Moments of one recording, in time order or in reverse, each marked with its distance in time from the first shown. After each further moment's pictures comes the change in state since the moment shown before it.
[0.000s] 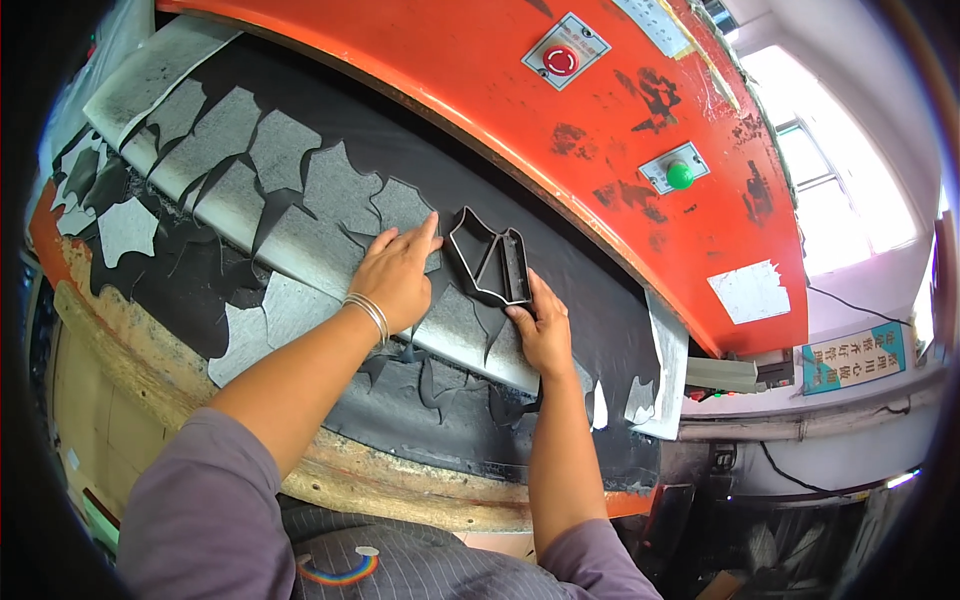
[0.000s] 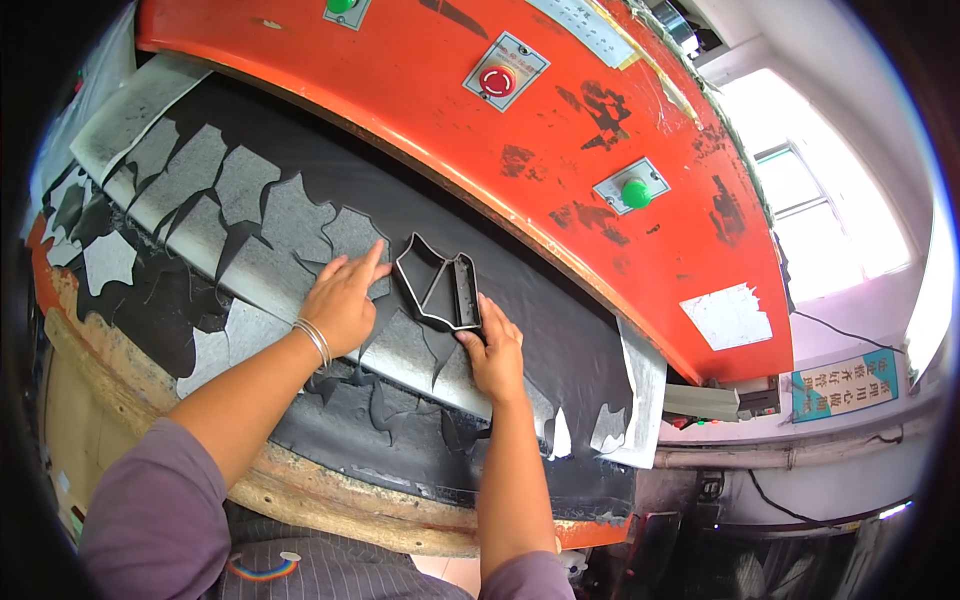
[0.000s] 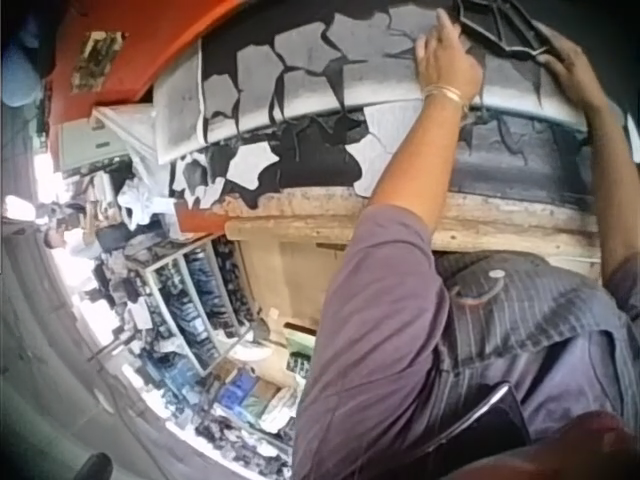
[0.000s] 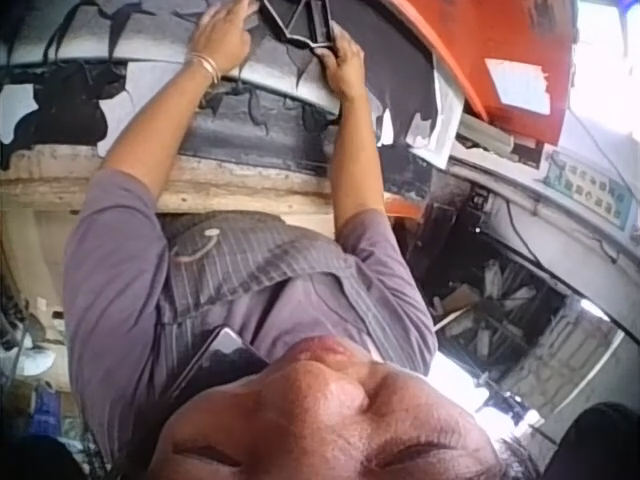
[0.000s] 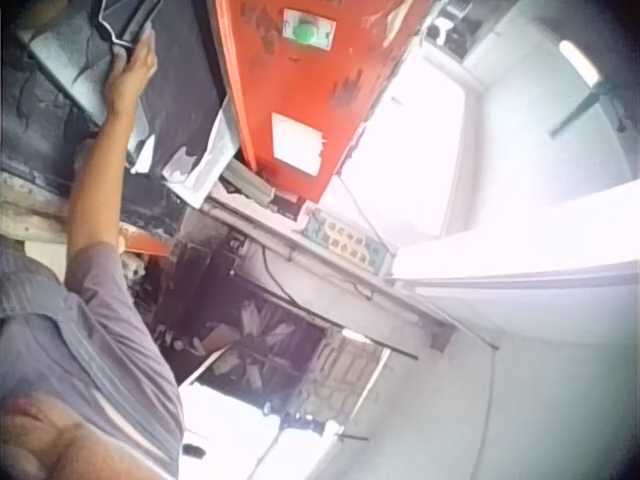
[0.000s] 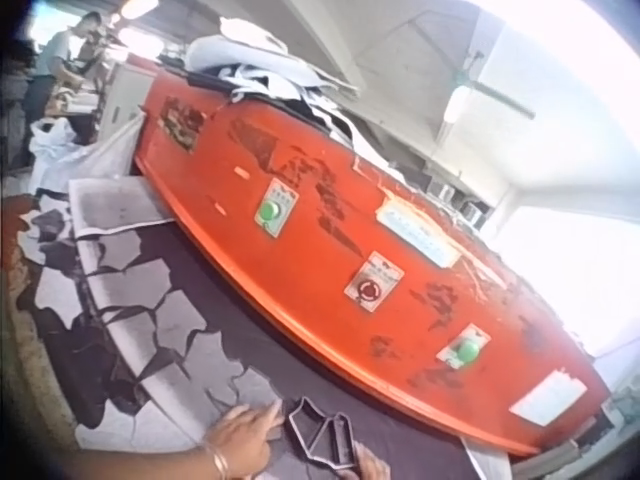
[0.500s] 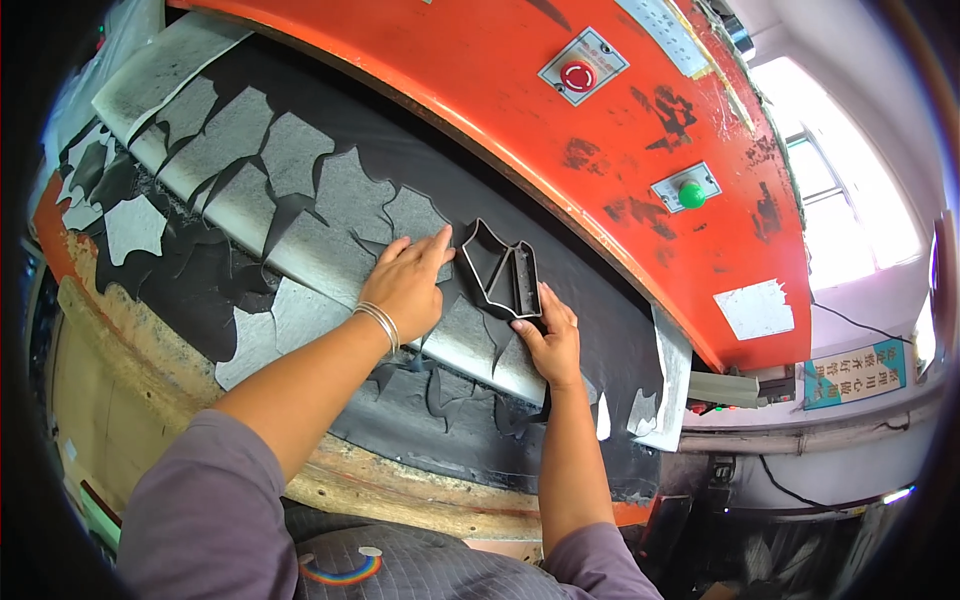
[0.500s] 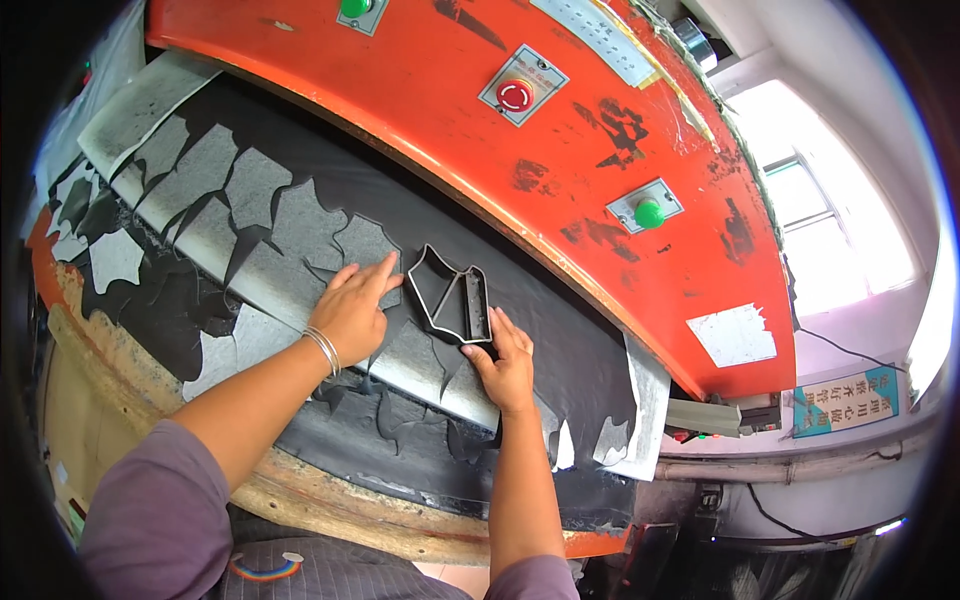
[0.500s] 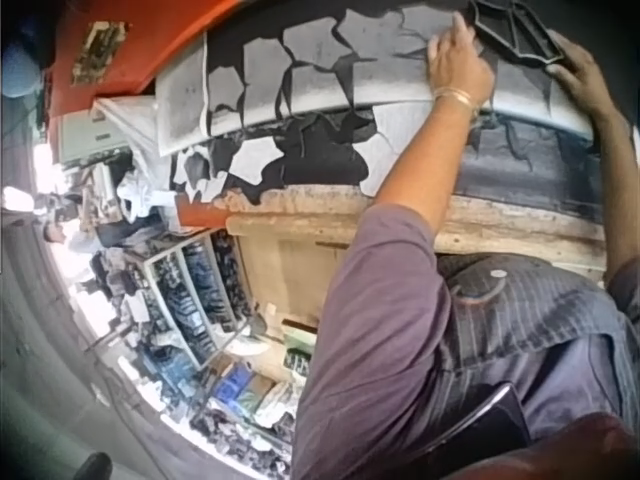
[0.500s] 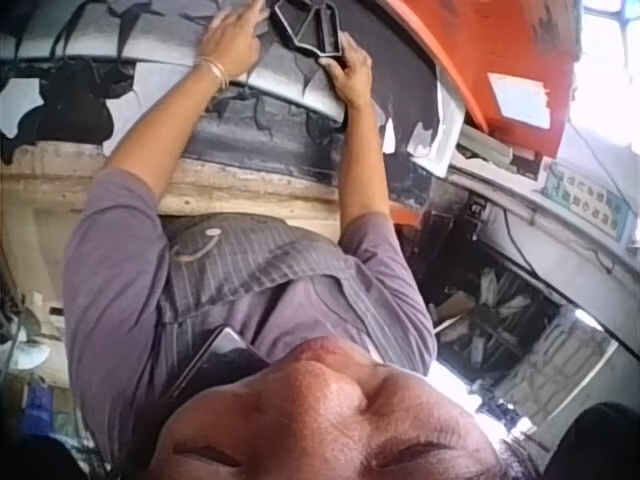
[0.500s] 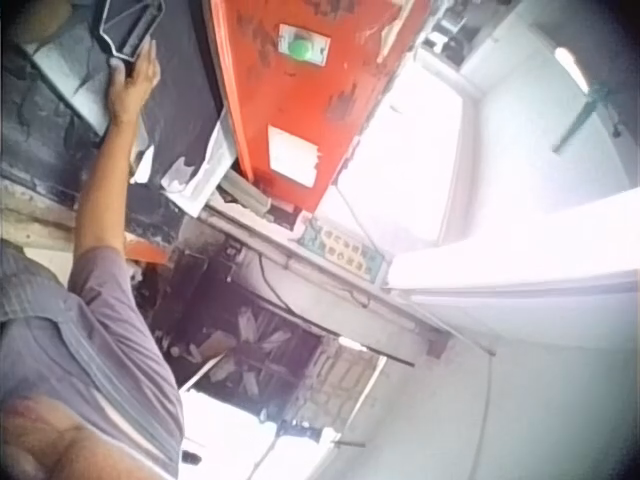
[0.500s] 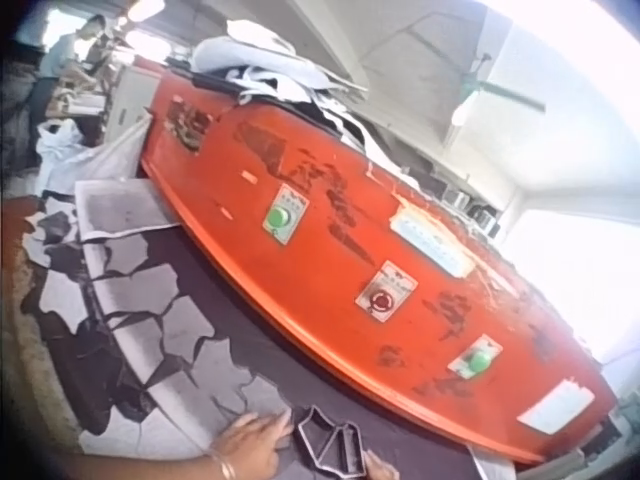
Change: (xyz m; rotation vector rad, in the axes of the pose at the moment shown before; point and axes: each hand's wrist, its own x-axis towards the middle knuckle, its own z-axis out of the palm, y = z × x) left_hand 0.001 0.002 0.001 -0.011 -0.006 0.010; right_hand -0.005 0.006 -0.004 -0.025 0.024 -0.038
